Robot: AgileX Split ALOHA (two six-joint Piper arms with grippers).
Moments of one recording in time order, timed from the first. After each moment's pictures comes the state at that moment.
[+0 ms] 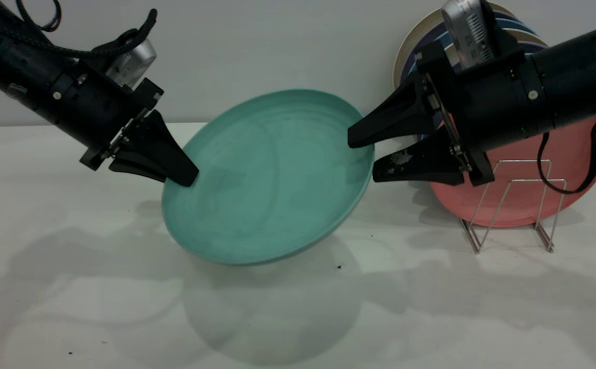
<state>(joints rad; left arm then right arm) -0.04 2.16 -1.31 -0.96 0.90 0.89 0.18 2.03 -0.98 1.60 0.94 -1.17</state>
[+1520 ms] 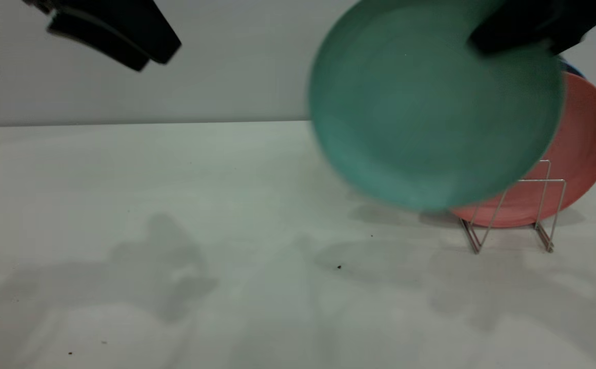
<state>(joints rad) -0.14 1.73 -1.31 -0.71 0.94 0.84 0.16 1.54 -0.98 0.98 0.41 -1.82</state>
